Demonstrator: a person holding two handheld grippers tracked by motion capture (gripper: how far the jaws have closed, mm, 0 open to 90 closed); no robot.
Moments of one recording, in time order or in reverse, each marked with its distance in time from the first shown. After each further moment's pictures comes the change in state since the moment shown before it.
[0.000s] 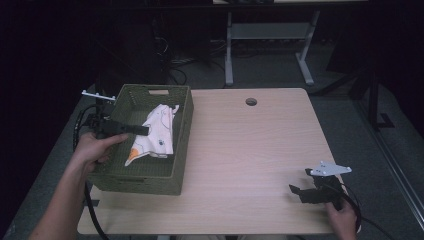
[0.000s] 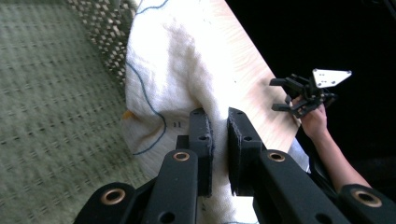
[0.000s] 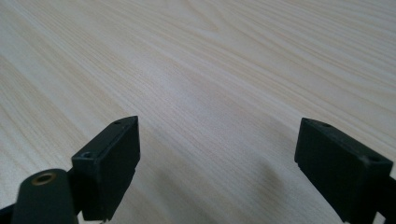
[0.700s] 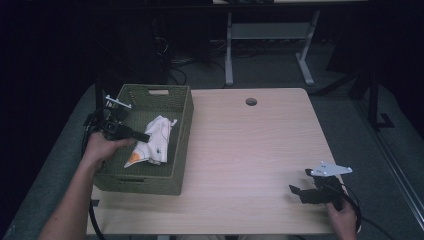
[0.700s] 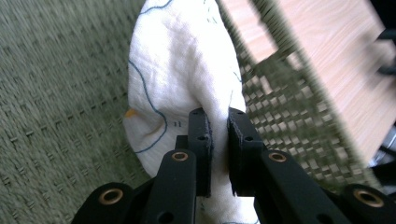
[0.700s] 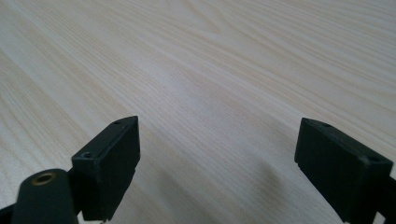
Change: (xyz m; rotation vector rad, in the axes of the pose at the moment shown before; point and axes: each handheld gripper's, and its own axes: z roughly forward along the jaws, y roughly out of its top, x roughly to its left) left arm 0.032 0.001 0.038 0.226 0.270 0.059; right arm 0.001 -0.001 -0.001 -0.007 0.007 0.004
